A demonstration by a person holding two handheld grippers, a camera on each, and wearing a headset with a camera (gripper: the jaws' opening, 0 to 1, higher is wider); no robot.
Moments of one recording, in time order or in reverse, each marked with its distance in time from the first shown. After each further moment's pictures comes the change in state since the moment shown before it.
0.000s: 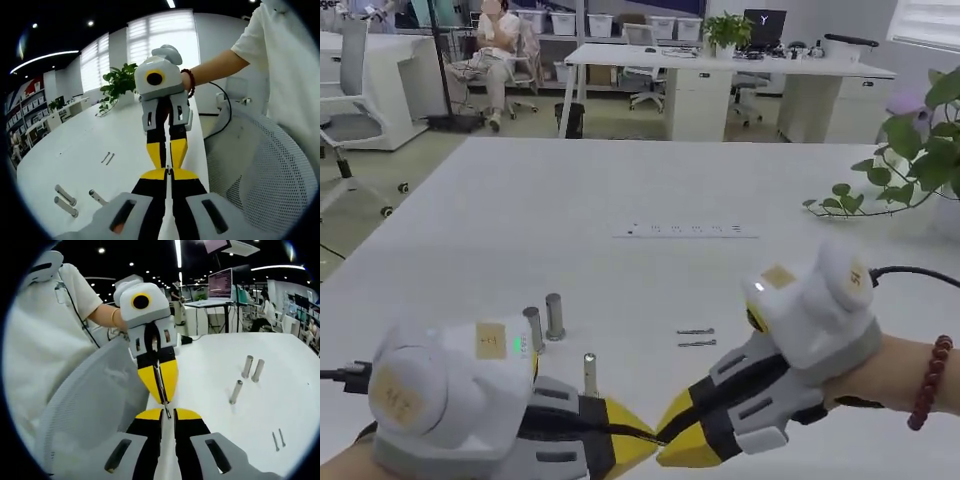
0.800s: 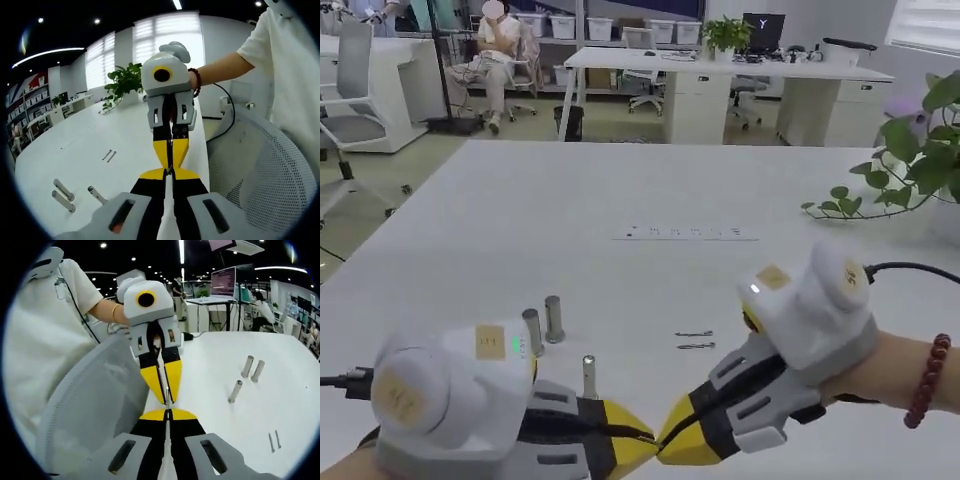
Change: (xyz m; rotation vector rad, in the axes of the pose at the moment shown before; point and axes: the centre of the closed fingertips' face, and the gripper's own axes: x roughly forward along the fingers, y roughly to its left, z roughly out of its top) left arm 0.001 0.005 -0.001 -0.055 -0.016 0.033; right arm -0.002 0.000 0.000 -0.026 0.052 -0.010
